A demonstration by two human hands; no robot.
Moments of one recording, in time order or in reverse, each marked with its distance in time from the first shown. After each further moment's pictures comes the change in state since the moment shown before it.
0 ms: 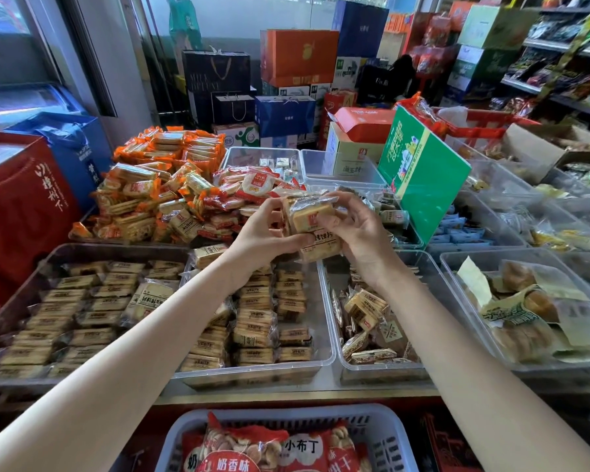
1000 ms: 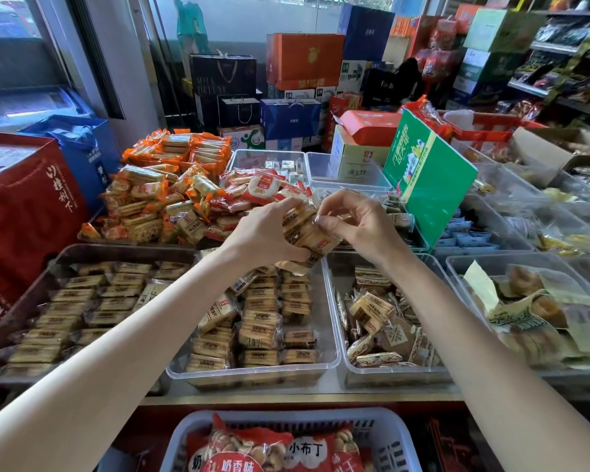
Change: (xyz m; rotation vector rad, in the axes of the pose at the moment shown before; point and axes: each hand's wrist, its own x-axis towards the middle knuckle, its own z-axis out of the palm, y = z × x) left_hand 0.000 0.029 -0.007 0.853 -0.013 0.111; right_hand 0.004 -0.022 0.006 -0.669 -0.092 -0.251
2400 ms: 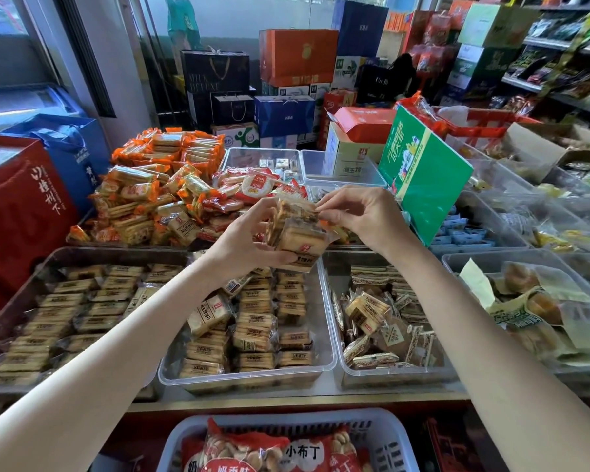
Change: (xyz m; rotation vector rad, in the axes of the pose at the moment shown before) left_hand -0.004 -0.032 0.012 -0.630 -0.012 0.067; right_hand 0.015 0.016 -0.018 -0.122 0.044 -0.089
